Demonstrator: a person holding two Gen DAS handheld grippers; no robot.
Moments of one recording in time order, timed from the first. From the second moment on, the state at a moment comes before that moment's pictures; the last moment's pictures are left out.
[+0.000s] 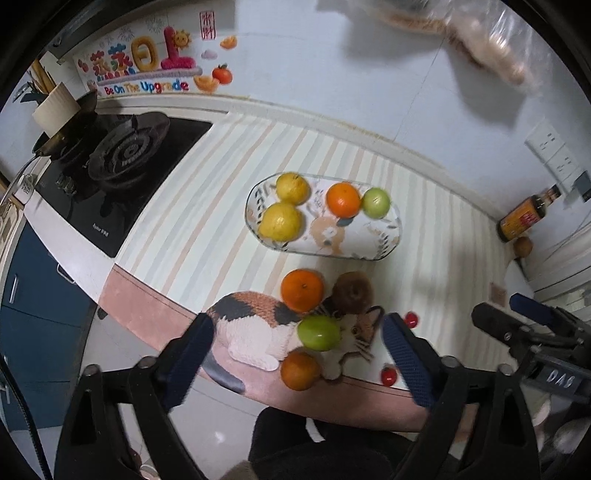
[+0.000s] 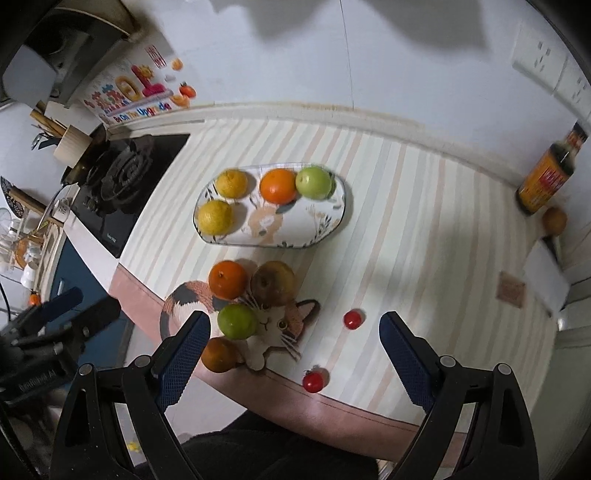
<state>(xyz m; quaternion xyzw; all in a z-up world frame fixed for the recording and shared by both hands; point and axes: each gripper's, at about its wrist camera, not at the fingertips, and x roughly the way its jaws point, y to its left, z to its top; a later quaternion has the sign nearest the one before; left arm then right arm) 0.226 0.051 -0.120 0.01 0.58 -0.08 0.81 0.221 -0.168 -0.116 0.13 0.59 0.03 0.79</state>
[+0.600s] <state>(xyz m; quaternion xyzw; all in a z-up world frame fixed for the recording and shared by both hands) 0.213 0.051 -0.308 -0.03 0.74 -0.09 0.67 0.312 -0.135 -0.290 0.20 0.69 0.08 0.69</state>
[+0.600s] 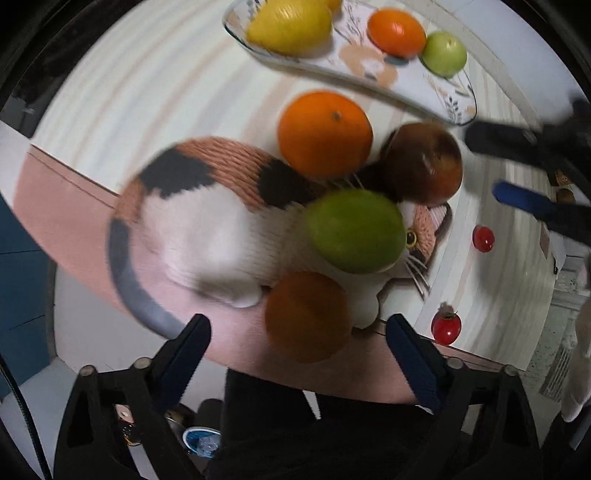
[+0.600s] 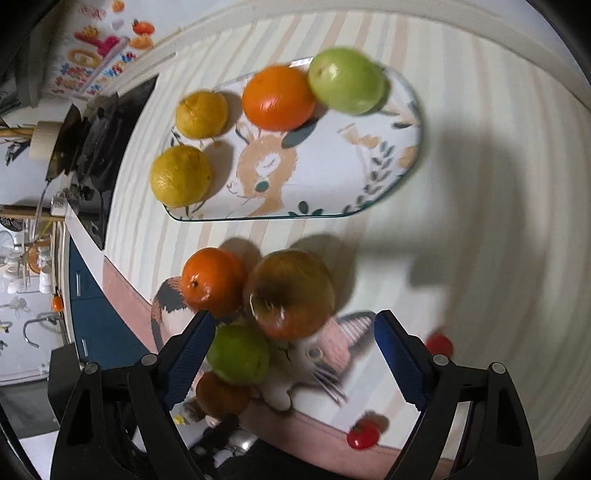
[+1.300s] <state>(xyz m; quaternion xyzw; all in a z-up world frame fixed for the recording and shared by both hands) 0.230 0.080 -0.314 -0.02 0.72 -0.05 0.69 0.287 -0.118 -0.330 0.17 0.73 0.07 0.66</state>
